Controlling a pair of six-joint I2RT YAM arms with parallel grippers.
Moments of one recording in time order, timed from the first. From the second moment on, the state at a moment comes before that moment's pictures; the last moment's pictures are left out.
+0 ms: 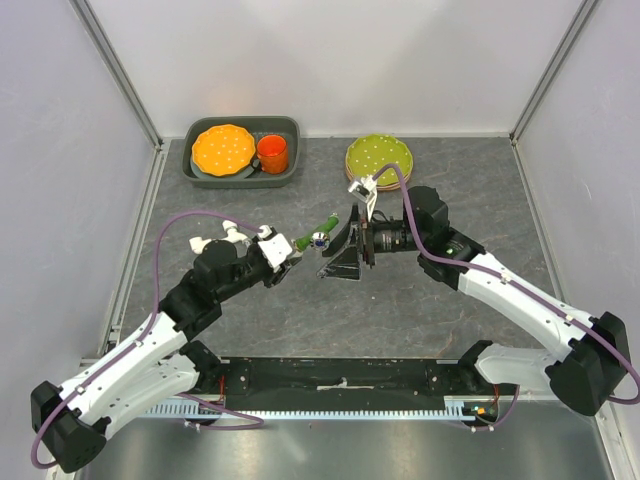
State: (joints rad) left arm -0.69 0.74 0.59 -0.07 0.18 0.34; right arm 0.70 1.19 0.96 0.07 -0.86 0.54
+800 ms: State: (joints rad) left arm -0.69 0.75 0.61 -0.12 0.28 0.34; right arm 0.66 1.25 1.04 0.18 -0.70 0.56
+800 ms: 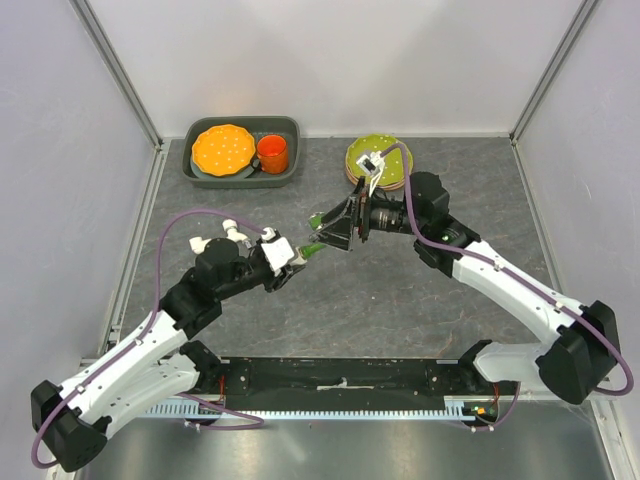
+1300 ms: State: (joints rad) left arm -0.69 0.72 0.61 -0.13 0.34 0.35; right arm 0.62 1.30 1.14 -0.12 -0.53 0.26
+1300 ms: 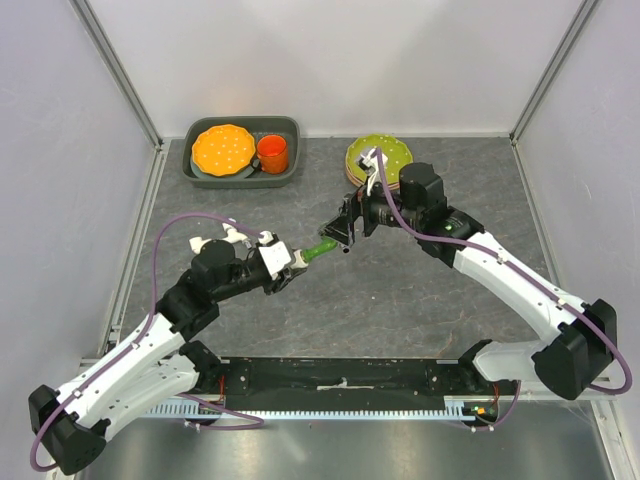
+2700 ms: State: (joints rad) left arm -0.65 0.69 0.60 -0.11 0.40 0.35; right arm 0.56 1.13 1.02 -0.15 -0.40 0.03
